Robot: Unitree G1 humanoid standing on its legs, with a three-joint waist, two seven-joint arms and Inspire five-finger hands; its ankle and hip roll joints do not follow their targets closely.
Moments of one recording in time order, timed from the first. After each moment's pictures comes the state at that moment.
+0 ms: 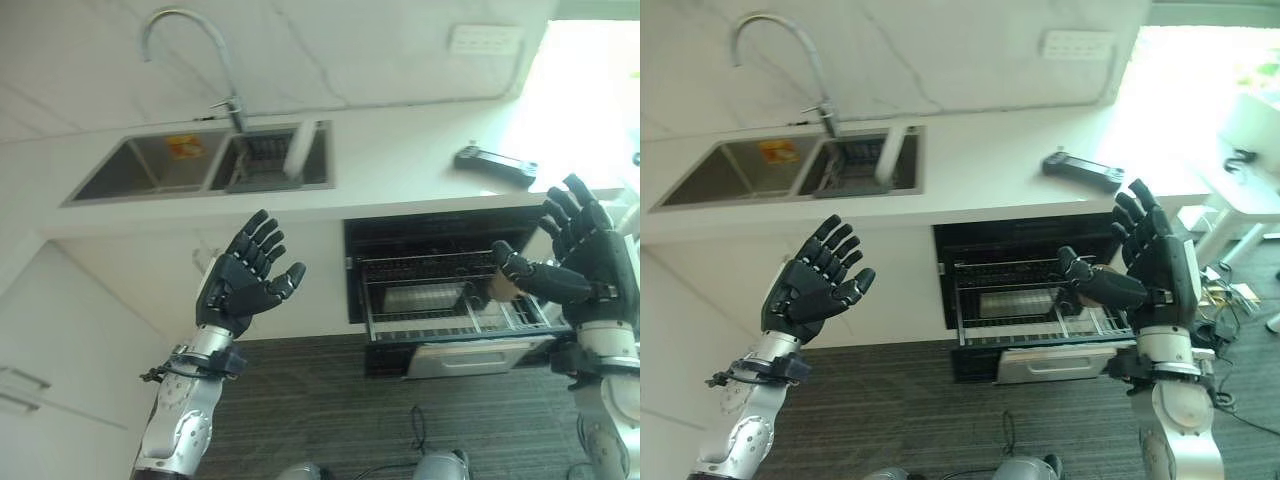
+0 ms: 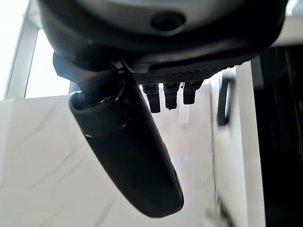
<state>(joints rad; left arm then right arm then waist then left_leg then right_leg) 0.06 0.42 0.00 -0.09 -0.74 -0.16 -0.16 0.16 -0.42 -0.24 -0.40 0.48 -0.10 -0.10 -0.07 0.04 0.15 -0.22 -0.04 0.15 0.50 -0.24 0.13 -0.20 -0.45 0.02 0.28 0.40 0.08</state>
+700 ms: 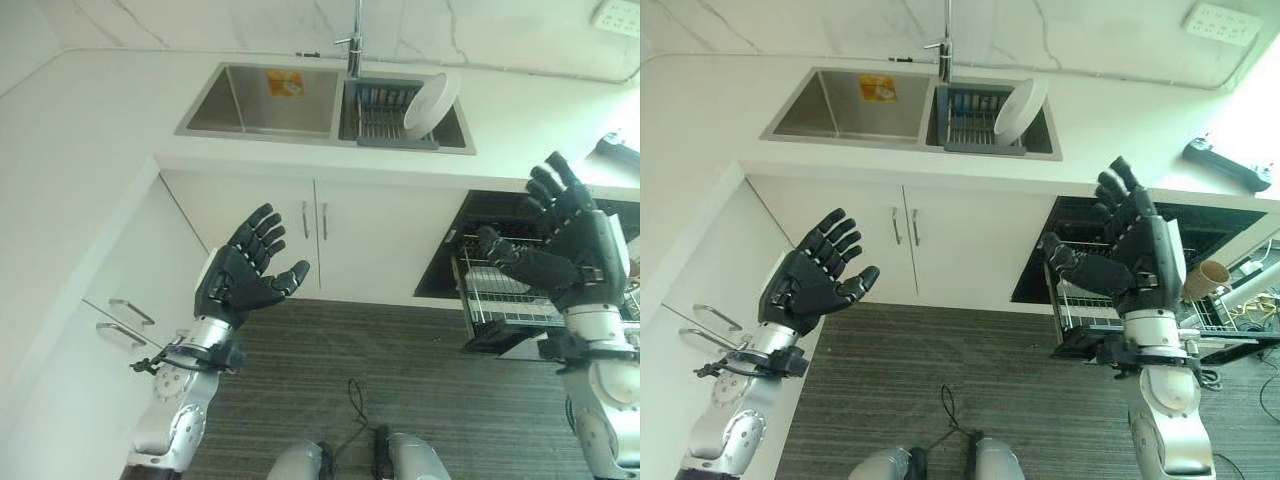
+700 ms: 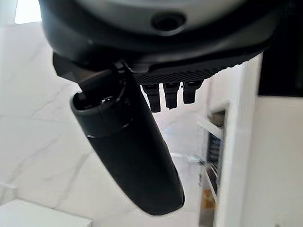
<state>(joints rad) 0.04 0.45 -0.01 -0.18 -0.64 -0.07 -0.11 0.09 -0.50 -0.20 -0.37 0.47 -0.10 -0.08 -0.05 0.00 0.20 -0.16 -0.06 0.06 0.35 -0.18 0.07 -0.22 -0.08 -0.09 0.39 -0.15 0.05</state>
